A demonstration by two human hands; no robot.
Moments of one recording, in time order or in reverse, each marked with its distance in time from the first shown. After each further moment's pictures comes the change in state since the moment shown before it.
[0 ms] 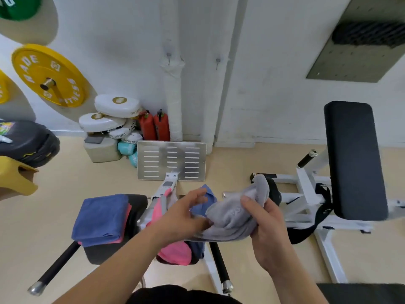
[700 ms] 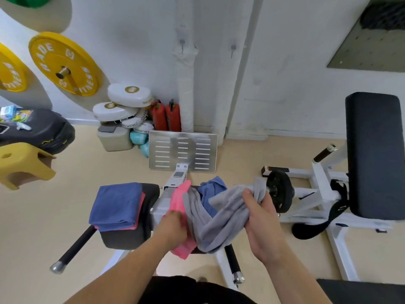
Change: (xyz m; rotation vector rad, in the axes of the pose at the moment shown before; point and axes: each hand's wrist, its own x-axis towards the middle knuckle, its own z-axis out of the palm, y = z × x) left_hand 0.017 -0.130 -0.004 0.553 0.171 -0.323; right_hand 0.022 0.047 0.018 -0.037 0.124 0.157
